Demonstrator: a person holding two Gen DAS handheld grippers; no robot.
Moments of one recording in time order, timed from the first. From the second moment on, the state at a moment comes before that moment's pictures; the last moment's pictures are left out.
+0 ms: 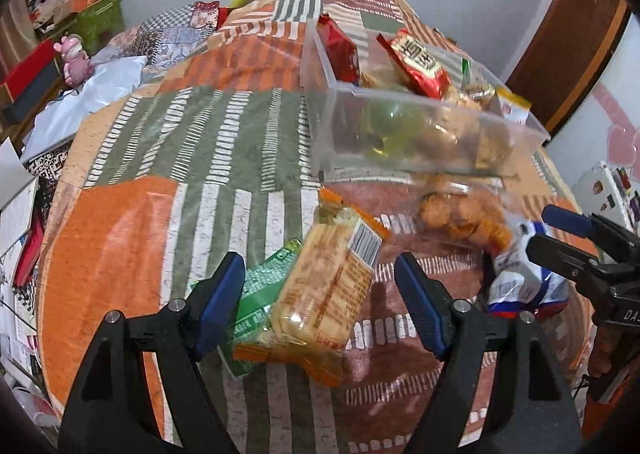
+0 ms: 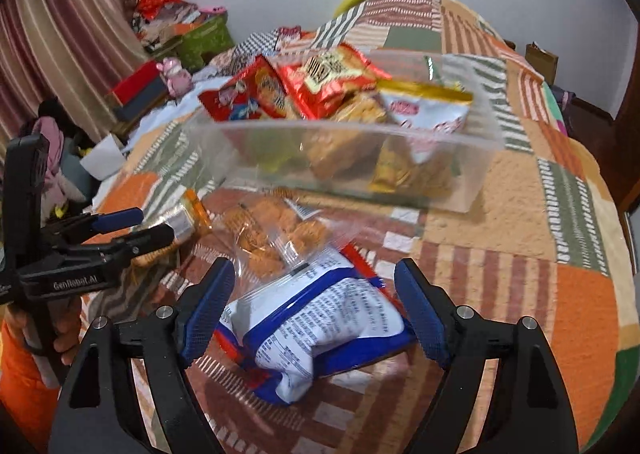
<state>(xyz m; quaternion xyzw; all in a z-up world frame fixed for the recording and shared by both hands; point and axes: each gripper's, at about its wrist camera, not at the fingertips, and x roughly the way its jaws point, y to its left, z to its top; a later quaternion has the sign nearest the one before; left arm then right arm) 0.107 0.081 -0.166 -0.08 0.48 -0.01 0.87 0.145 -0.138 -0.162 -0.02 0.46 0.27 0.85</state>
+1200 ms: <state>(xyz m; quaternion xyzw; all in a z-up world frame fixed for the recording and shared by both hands) 0.096 0.040 -0.180 -0.05 0.48 -0.05 0.88 0.146 -0.145 -0.190 0.01 0.50 0.25 0.83</state>
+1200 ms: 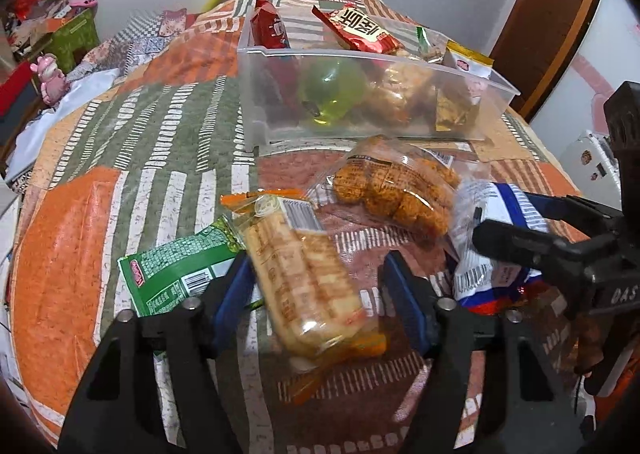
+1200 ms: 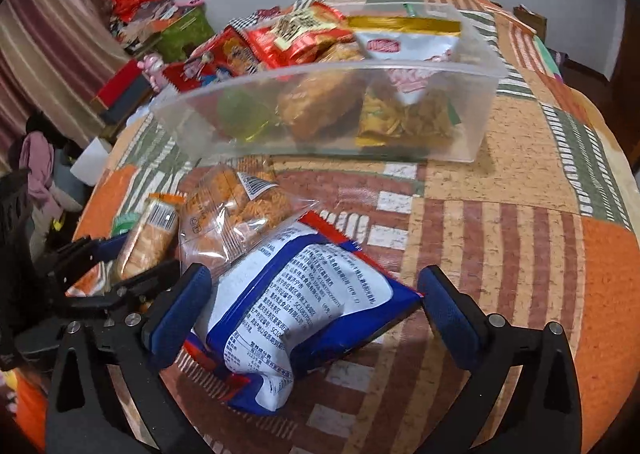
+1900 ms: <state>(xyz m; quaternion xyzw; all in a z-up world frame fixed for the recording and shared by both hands) 0.073 0.058 -0.158 -0.08 0.45 -0.04 0.89 0.142 -0.191 -0.181 0.03 0.49 0.25 0.83</state>
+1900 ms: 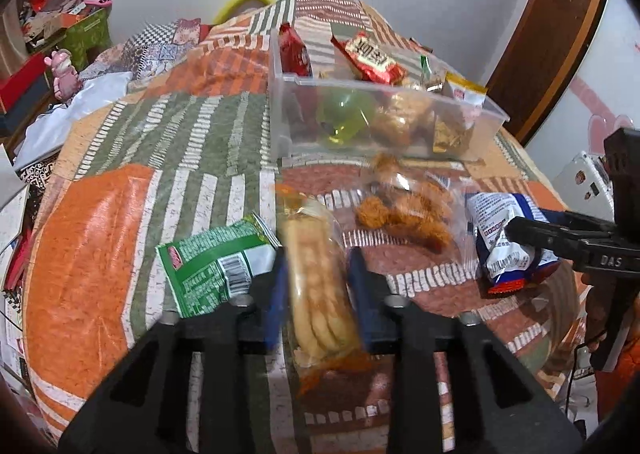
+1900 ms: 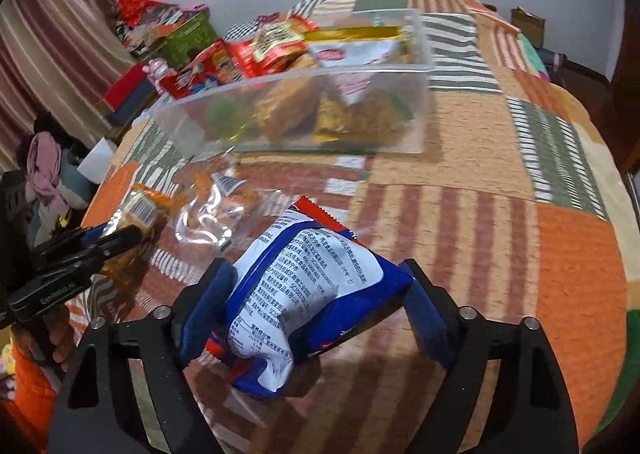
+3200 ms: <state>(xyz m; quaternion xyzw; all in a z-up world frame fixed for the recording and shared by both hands) 0.125 0.056 -0.057 -0.11 0.31 -0.06 0.94 0.171 -0.192 -0.080 0.05 0.33 0.25 0.91</state>
